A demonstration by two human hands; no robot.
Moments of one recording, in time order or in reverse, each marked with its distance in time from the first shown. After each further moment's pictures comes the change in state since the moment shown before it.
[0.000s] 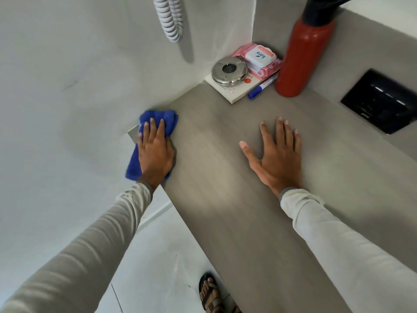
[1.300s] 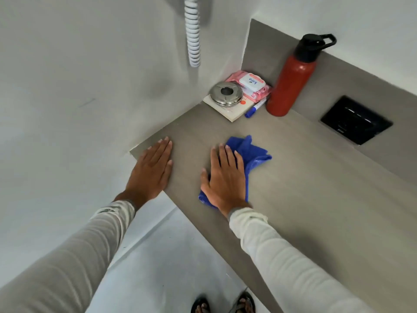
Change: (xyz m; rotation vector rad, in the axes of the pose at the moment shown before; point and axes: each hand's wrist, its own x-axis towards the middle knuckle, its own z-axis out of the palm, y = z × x) left_hand 0.016 -0.074 -0.012 0.034 -0.174 0.566; right_hand -0.026 -0.146 0.018 -0.003 -0.082 -0.065
